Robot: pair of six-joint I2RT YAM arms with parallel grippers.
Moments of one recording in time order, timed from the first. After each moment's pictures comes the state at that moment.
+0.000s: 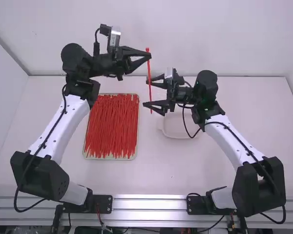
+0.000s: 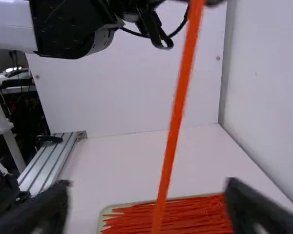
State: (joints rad) left arm -0.16 1.56 1.46 0.53 1.17 -0.65; right arm 0.30 1.50 1.06 0.46 -1.22 0.06
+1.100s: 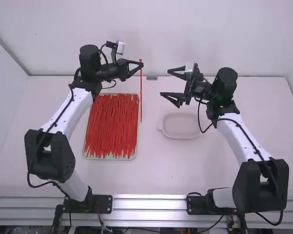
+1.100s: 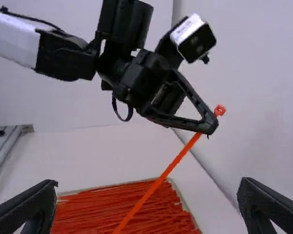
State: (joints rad) left arm -0.09 1.73 1.46 0.09 1.00 -0.41; right arm 0.12 1.50 1.06 0.46 -1.21 -0.08
